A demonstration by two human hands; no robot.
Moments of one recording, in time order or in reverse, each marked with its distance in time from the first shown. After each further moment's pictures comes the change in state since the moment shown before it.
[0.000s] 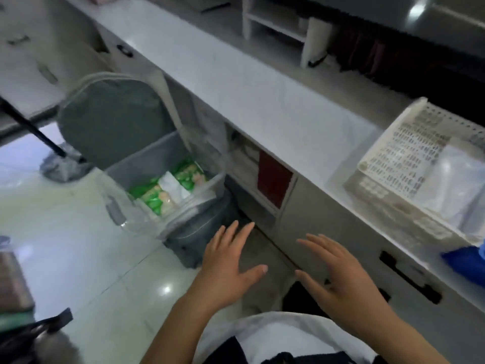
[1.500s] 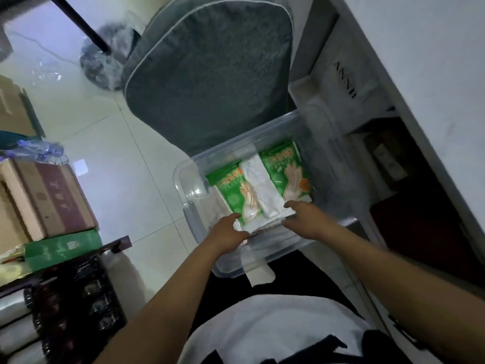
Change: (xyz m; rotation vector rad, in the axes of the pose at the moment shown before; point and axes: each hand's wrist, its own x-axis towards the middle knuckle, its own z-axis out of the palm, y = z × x) left_hand 0.243 -0.387 -0.183 -0.411 -0.300 -0.785; right_hand 0.534 -0.167 0.258 -0.118 -0.798 0.198
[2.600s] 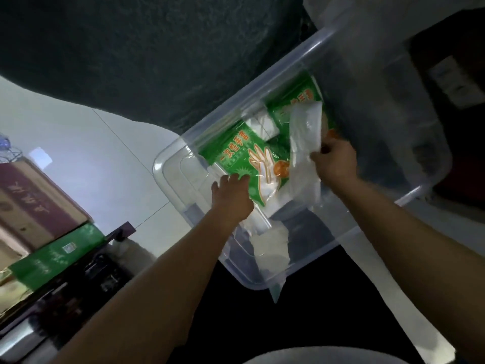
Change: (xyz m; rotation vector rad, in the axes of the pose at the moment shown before) left_hand 0.148 -0.034 -0.017 0.768 -0.008 0.183; right_hand 0.137 0.008 0.038 0.536 0.570 0.327
